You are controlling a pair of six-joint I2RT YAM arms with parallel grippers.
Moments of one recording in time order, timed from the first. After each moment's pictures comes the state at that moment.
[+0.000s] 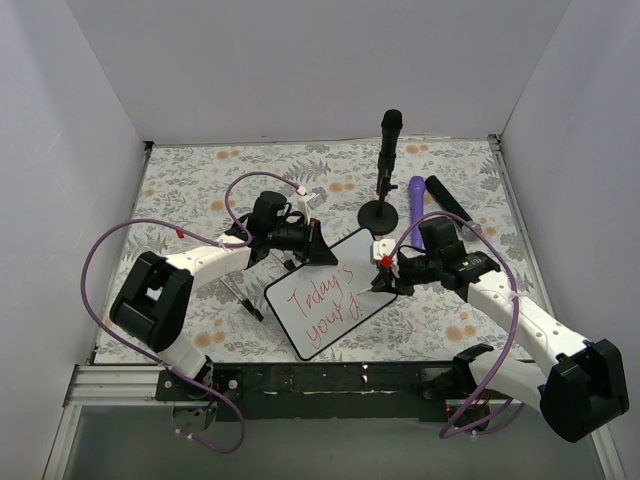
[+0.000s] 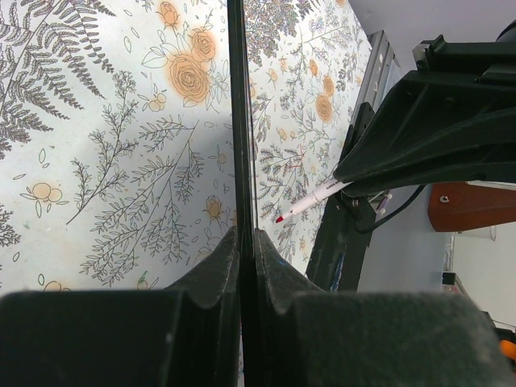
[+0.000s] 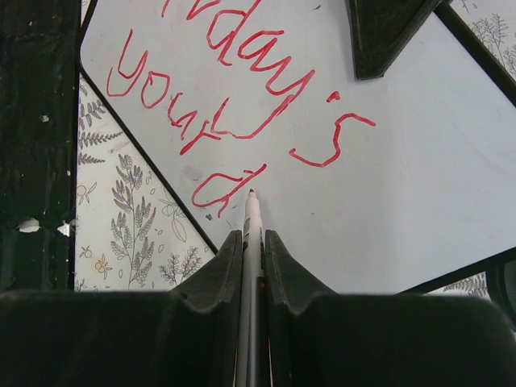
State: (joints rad) left arm -0.55 1.59 0.91 0.12 0.84 -0.39; right arm 0.48 1.06 0.71 -0.51 -0.83 -0.81
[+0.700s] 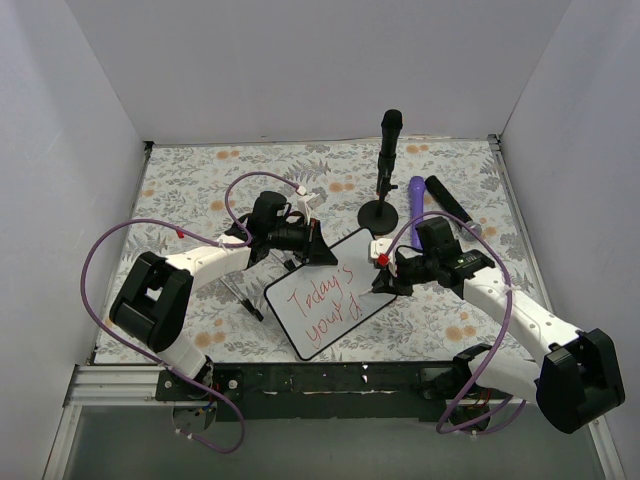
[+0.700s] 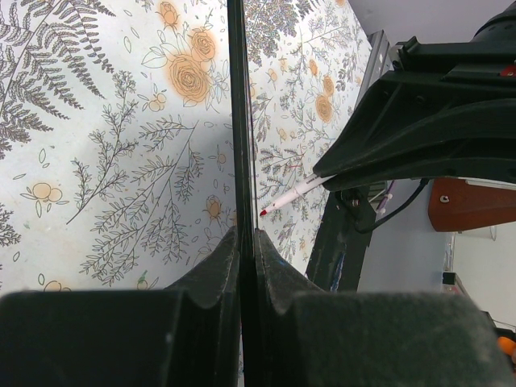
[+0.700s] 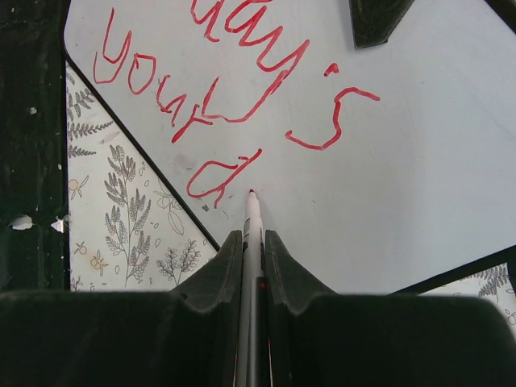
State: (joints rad) left arm -0.55 1.59 0.91 0.12 0.84 -0.39; right arm 0.48 1.11 0.70 -0.49 -0.80 -0.78
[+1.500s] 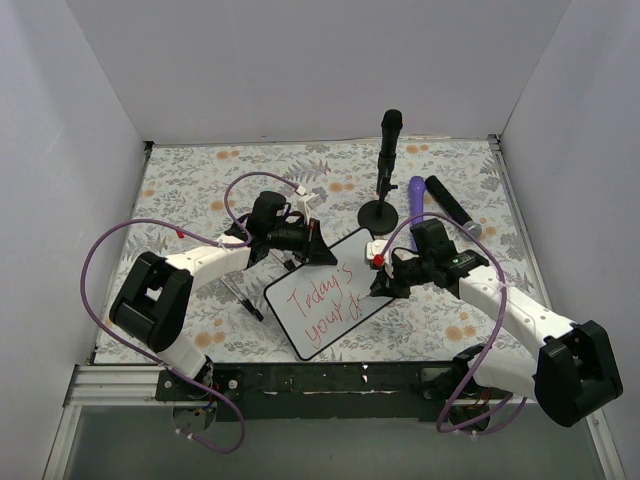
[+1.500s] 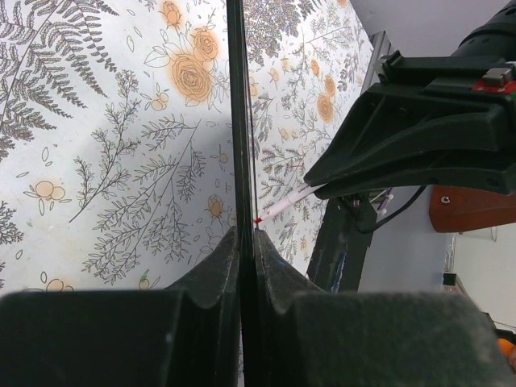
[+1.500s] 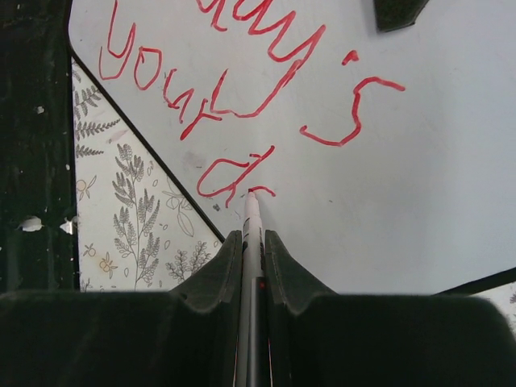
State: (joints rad) left arm -0.54 1.59 0.91 0.12 0.84 -0.39; right arm 0.50 1.14 0.69 -0.46 -0.78 -0.75
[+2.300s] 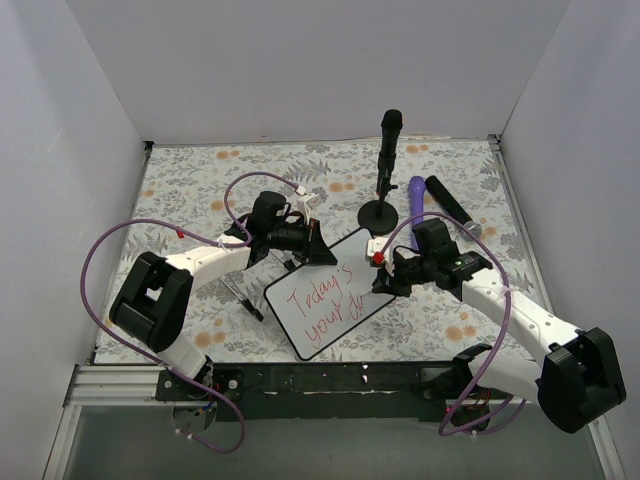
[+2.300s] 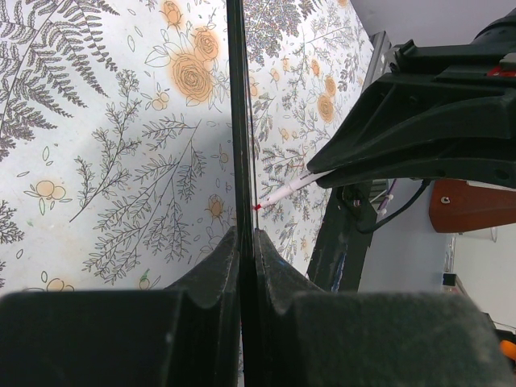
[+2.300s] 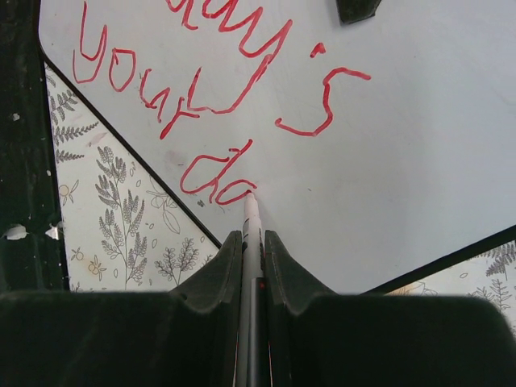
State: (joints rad) left arm -0.54 1.59 0.91 0.12 0.84 -0.39; right arm 0.51 1.11 0.69 -0.46 -0.72 -0.71
